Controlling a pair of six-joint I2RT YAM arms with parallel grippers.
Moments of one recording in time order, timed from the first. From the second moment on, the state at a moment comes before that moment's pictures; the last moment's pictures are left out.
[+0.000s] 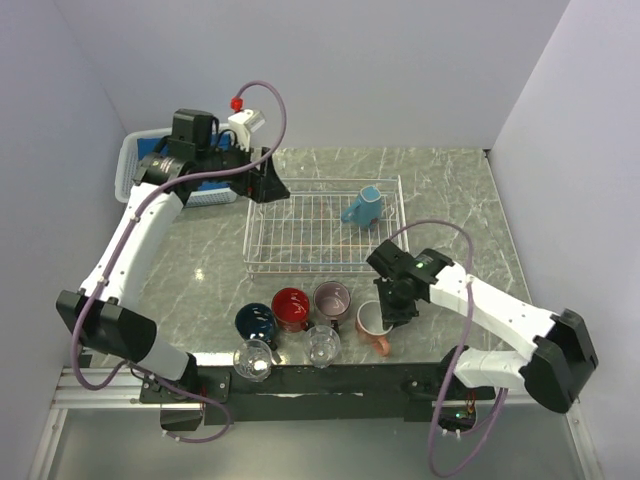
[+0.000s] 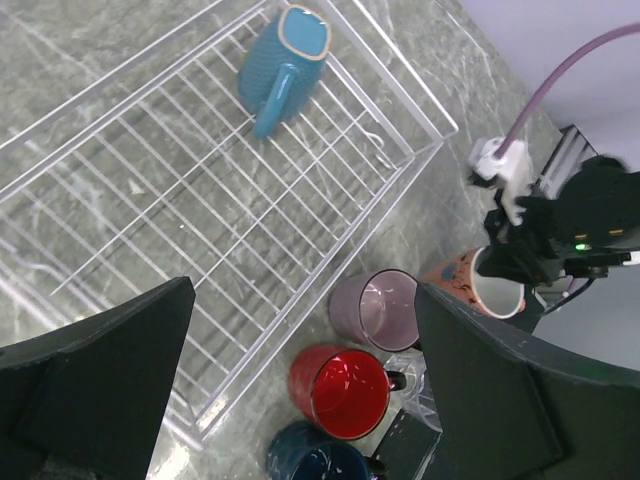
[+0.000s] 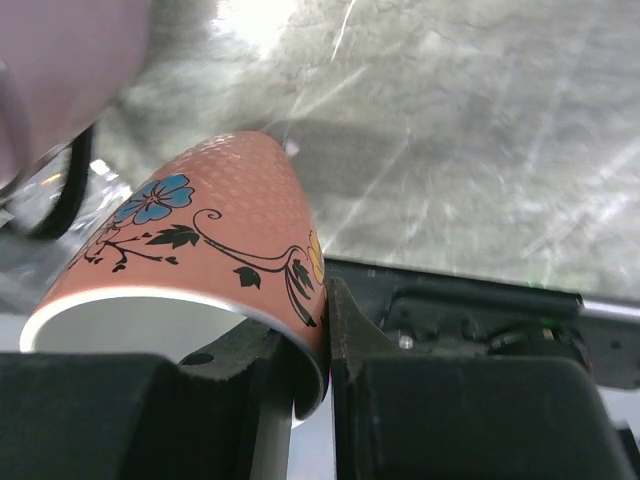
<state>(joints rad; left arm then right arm) -0.28 1.50 1.68 -0.80 0.69 -0.03 0.75 1.20 0.85 -1.04 -0.02 0.66</state>
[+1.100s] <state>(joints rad) -0.21 1.65 1.63 0.06 1.30 -1.05 0.32 1.29 1.40 -0.33 -0.81 1.04</state>
